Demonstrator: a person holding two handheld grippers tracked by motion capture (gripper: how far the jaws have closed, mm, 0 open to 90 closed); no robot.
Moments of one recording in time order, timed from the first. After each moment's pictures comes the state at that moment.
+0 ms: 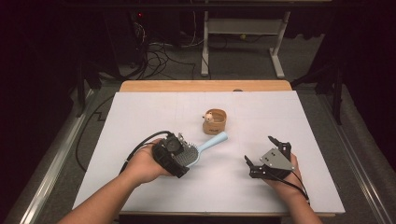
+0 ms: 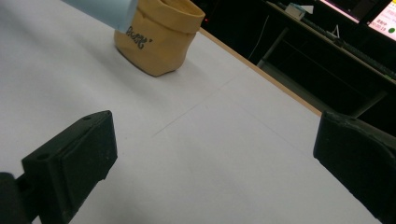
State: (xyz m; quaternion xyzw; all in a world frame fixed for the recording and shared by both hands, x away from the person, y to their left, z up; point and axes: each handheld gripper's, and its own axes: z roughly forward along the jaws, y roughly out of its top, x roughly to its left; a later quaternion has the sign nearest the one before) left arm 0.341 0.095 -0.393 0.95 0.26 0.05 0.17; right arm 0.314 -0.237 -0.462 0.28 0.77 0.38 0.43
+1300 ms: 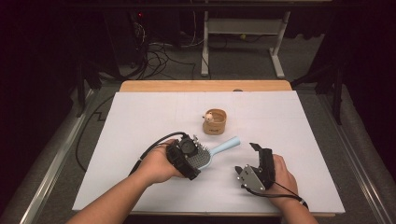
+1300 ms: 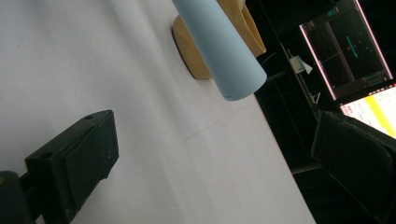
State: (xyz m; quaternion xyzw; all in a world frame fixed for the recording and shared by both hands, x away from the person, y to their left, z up) left arm 0.339 0.060 -0.391 0.96 0.23 0.05 0.15; right arm 0.291 -0.194 -0.473 0.08 0.81 0.25 0.52
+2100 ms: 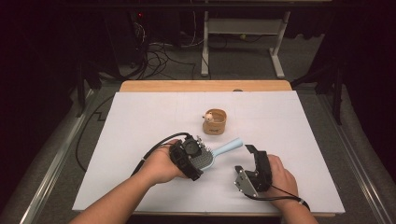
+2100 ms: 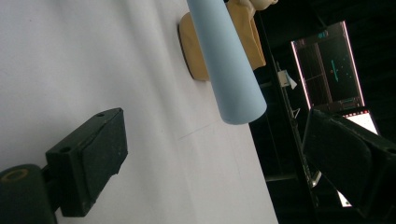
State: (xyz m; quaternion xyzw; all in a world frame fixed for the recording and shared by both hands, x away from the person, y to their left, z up) left arm 0.339 0.049 -0.392 0.96 0.23 0.05 0.15; right arm 0.286 -0.186 -0.475 0.02 0.81 0.20 0.55
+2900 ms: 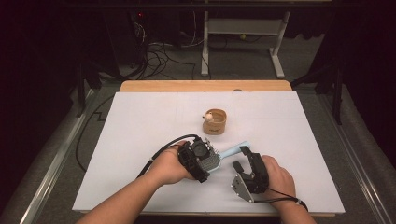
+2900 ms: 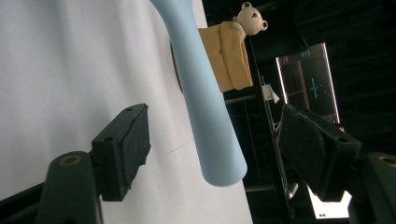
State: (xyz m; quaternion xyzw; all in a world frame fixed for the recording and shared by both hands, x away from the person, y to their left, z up) left arm 0.337 0.027 -0.396 0.97 0.21 0.05 0.14; right arm 0.281 -0.177 -0.474 -0.03 0.79 0.19 0.59
